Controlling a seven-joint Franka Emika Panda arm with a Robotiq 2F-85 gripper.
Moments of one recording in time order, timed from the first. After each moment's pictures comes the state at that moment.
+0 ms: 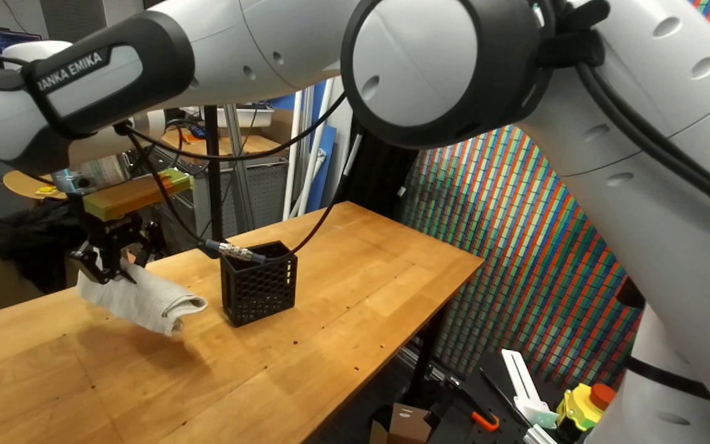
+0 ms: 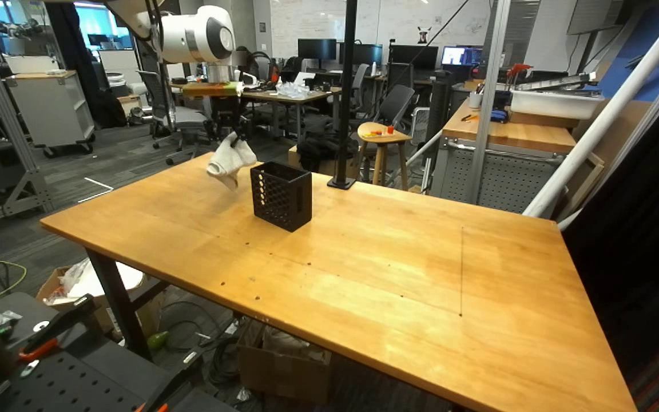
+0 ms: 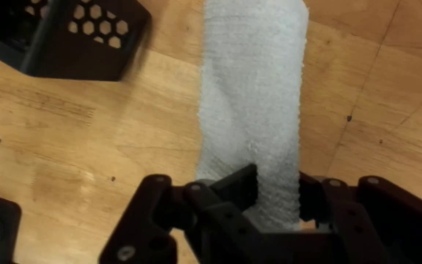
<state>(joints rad) 0.32 0.85 0.05 -1.16 -0.13 1.87 0.06</state>
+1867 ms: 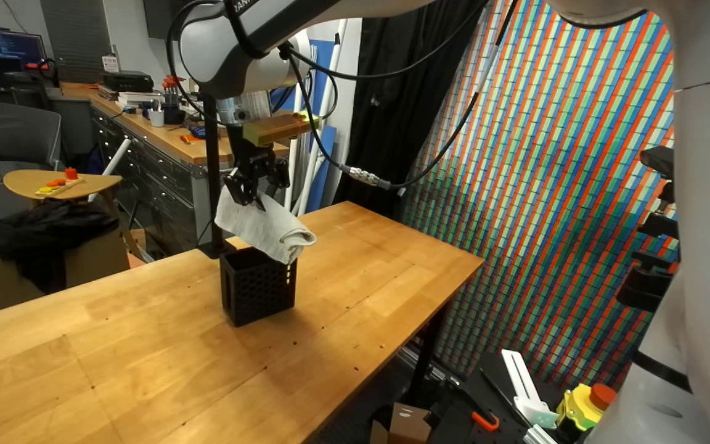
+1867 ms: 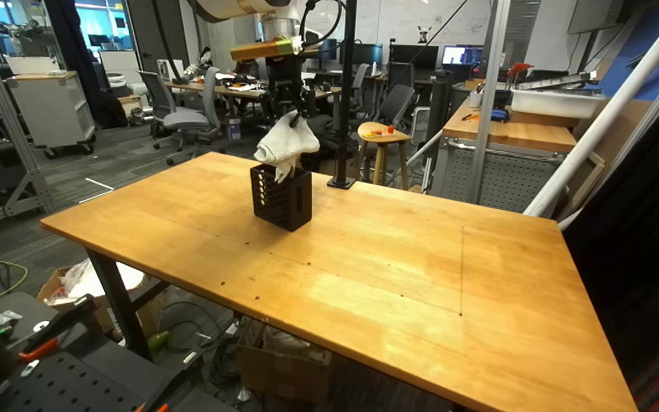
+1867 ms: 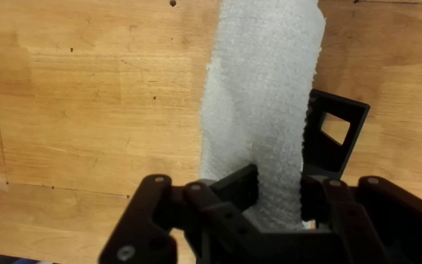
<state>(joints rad) 0.06 0.41 0.00 -1.64 -0.18 1.95 0.05</state>
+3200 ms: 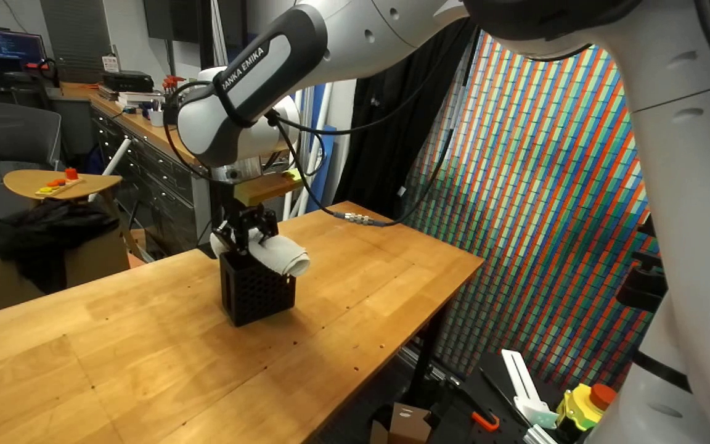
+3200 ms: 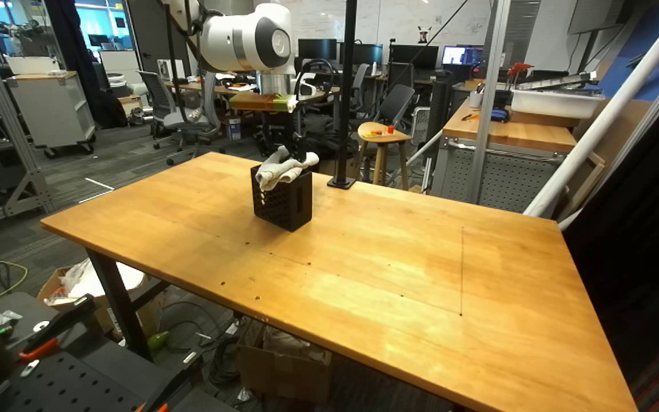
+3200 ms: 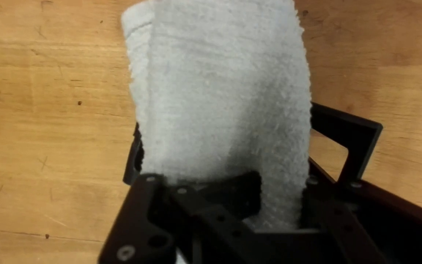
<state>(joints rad) 0.06 0.55 0.02 -1.69 -0.11 2.13 0.03</state>
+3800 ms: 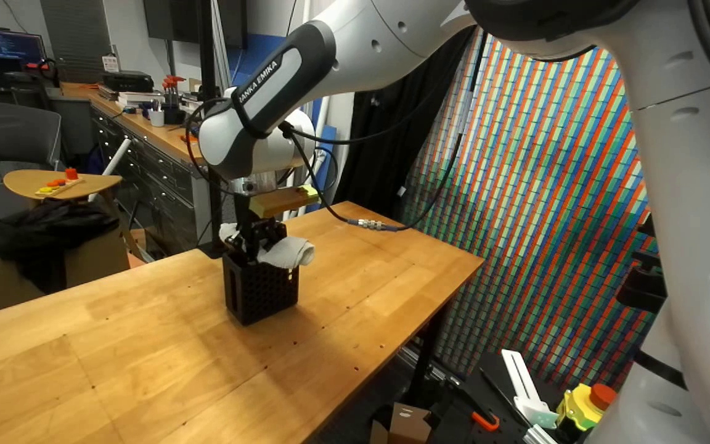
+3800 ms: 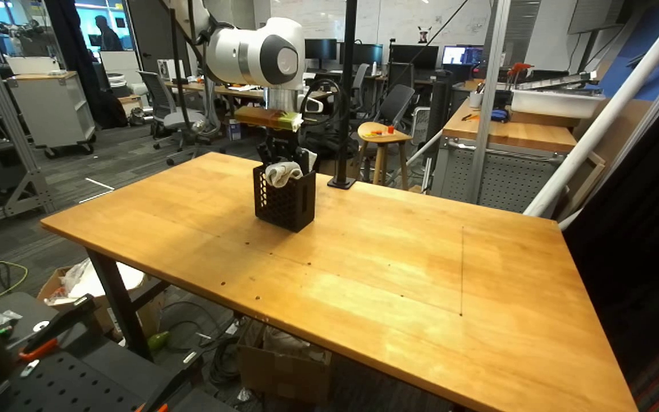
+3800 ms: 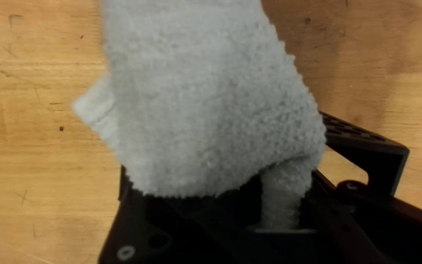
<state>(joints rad) 0.02 0.55 0.03 -1.77 -0.03 2.21 -0.02</state>
